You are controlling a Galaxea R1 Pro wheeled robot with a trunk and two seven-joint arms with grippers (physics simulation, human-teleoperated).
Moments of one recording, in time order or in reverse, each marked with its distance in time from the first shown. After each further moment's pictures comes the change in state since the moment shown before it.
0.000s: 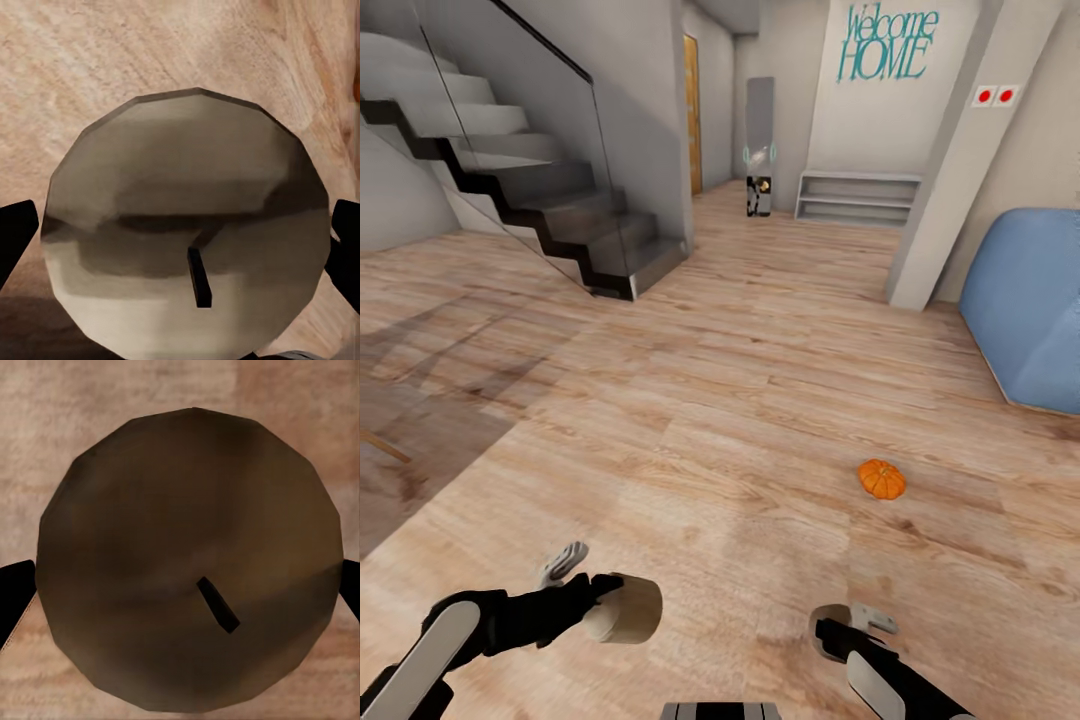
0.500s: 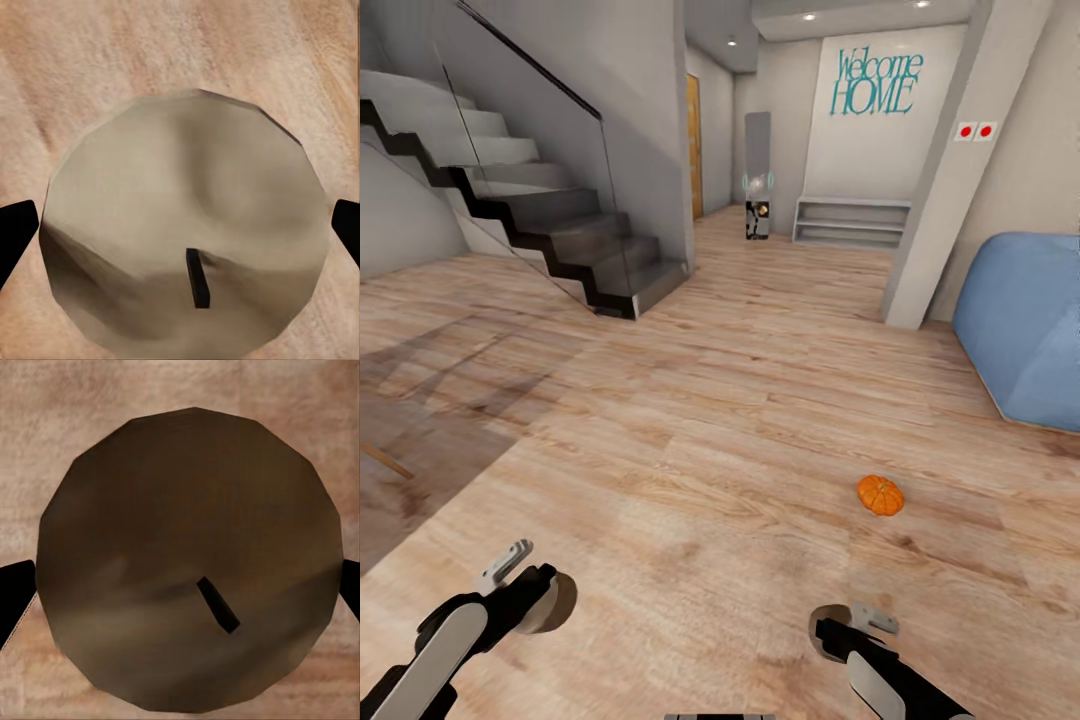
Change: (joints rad) left arm -0.001 -0.004 -0.014 -0.002 -0.121 -0.494 0.439; right arm 0.000 0.000 0.000 0.000 0.000 0.000 0.000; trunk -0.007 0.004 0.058
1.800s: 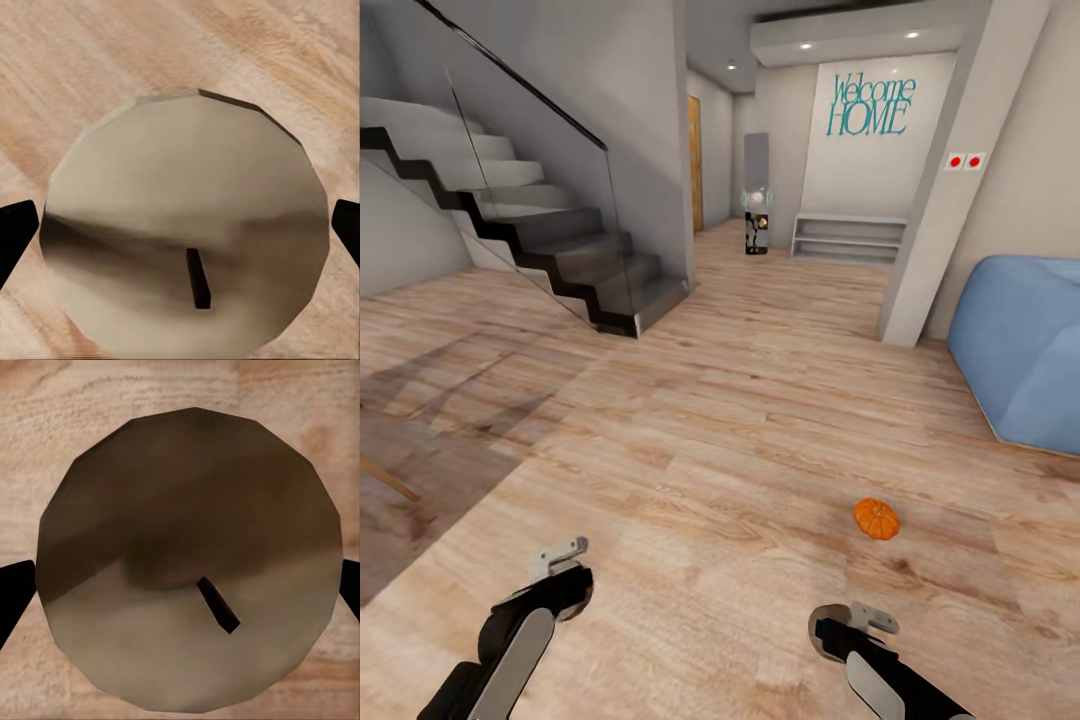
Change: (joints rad) left arm -0.015 -0.194 -0.018 0.001 -0.596 0.309 -0.140; right arm 0.000 0.001 0.000 0.000 0.001 -0.001 0.000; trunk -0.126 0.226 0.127
